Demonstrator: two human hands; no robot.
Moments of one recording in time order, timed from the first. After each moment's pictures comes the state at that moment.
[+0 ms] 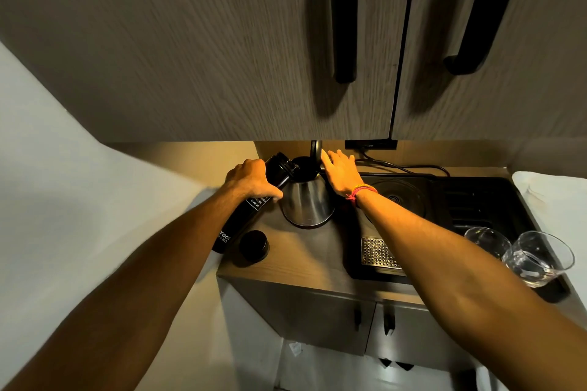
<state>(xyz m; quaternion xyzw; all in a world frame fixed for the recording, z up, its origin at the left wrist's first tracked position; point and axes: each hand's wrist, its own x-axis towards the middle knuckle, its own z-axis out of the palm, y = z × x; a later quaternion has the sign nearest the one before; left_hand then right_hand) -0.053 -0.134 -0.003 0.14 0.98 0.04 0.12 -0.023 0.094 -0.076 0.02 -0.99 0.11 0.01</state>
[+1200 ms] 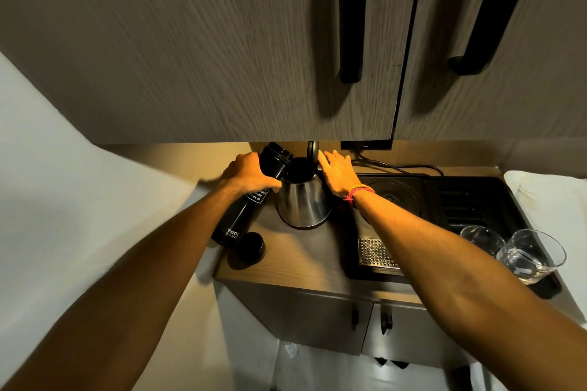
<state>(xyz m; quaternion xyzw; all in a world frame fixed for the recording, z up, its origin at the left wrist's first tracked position) -0.068 -0.137 -0.011 0.14 0.98 0.14 0.06 -0.016 0.093 -0.067 0.01 -0.99 0.11 -0.01</state>
